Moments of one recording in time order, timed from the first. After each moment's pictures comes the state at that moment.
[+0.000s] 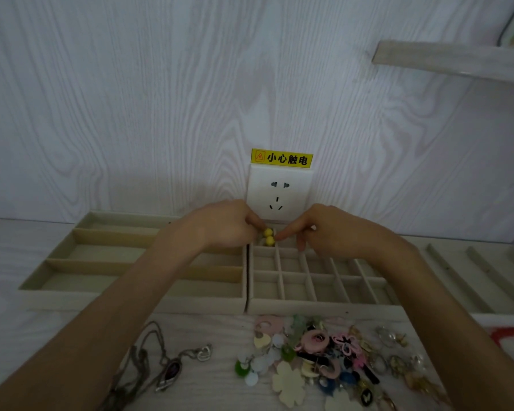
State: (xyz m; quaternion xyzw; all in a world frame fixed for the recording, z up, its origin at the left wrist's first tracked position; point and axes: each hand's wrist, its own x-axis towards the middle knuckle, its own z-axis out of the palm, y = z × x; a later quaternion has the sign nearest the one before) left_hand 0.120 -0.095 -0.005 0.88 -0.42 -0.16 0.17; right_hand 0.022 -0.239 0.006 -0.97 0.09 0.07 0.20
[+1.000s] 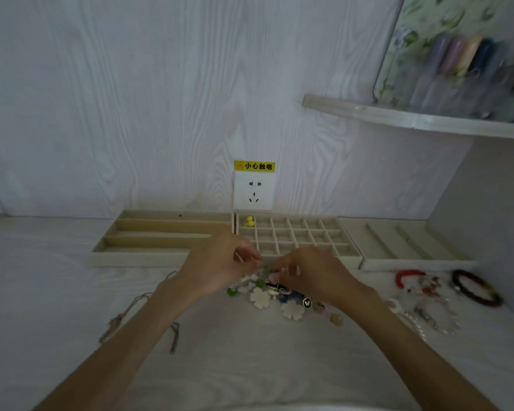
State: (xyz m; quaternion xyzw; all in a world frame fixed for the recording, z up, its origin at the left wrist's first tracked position) left_hand 0.005 -0.030 -0.023 0.85 -0.43 -0.06 0.30; right_hand -0.106 -0.186 -0.019 -0.98 0.12 -0.02 0.18
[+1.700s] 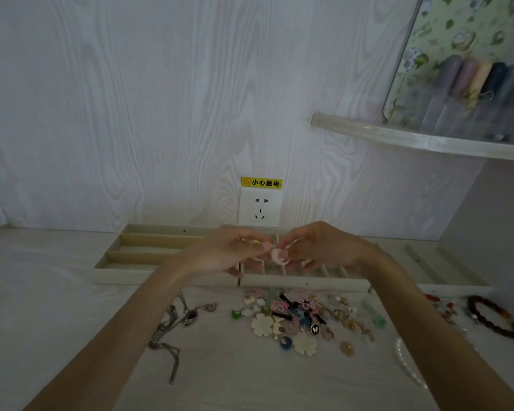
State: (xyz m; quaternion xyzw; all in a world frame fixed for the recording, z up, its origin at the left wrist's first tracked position) left_hand 0.025 -0.036 0.017 0.76 -0.37 -0.27 0.46; right_hand -0.072 -0.209 0.039 -0.87 0.12 0.06 0.48
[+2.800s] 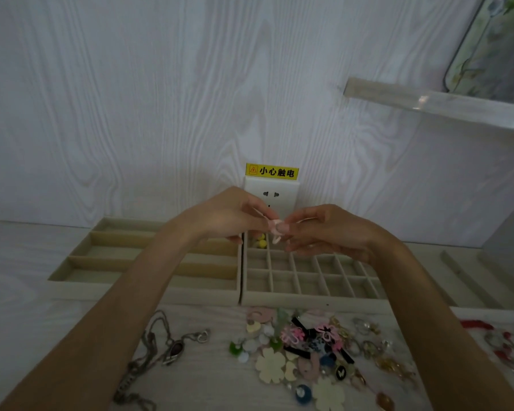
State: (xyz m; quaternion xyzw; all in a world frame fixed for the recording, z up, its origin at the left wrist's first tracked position) left_hand 0.091 -0.079 0.025 0.79 -0.38 -0.23 0.41; right_hand -0.009 -0.246 0.020 -0.80 0.16 0.05 0.57
